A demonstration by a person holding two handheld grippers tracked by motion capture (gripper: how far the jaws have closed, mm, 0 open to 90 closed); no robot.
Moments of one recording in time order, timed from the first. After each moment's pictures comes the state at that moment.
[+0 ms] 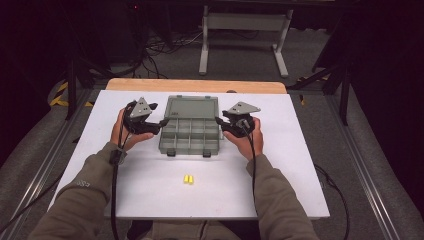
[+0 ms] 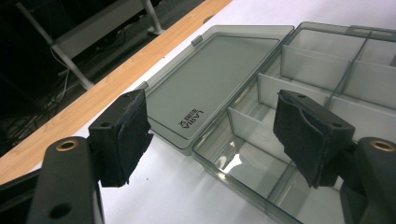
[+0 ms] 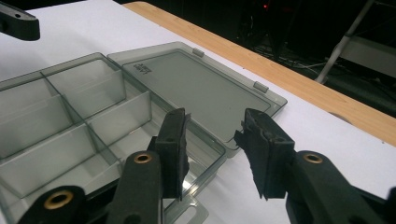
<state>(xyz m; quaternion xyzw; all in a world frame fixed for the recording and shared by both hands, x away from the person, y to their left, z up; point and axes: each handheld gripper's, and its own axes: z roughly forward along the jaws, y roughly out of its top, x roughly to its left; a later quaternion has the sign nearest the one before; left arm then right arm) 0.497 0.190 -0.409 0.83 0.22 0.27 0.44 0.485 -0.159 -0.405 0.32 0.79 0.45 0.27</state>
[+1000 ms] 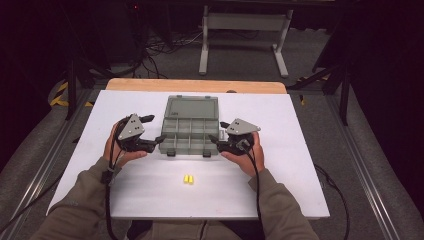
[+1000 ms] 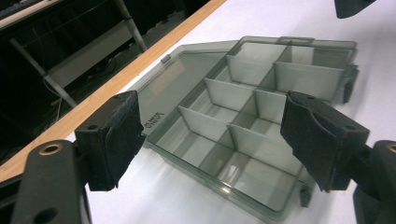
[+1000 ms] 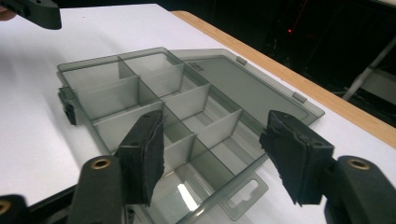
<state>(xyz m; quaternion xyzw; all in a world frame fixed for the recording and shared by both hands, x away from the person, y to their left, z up) 0.441 0.198 -0.415 0.82 0.17 0.27 0.48 0.435 -0.153 -0.413 0.25 0.80 0.47 0.27</state>
